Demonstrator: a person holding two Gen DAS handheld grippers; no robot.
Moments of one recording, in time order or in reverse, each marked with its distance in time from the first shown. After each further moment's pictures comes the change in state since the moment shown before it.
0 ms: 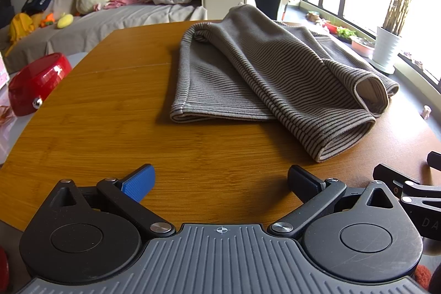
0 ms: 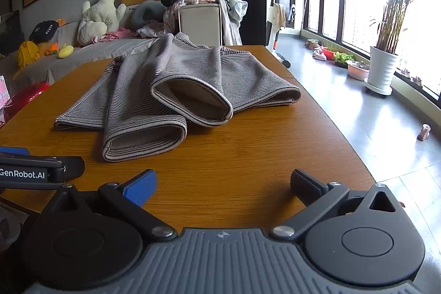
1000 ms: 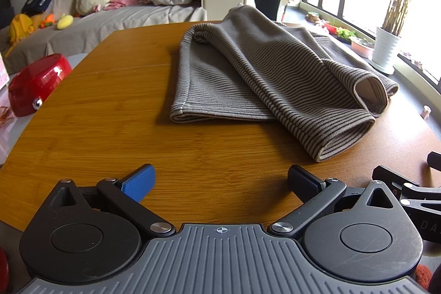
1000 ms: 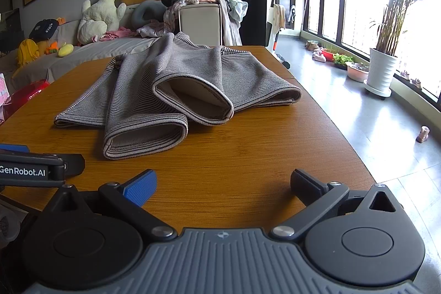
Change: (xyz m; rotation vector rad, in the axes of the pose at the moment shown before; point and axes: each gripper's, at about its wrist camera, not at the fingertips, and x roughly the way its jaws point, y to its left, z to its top) left arm -0.001 -0.003 0.001 0.007 -0.008 0.006; right arm -0.001 0.002 -0.001 -0.009 -0.002 -0.005
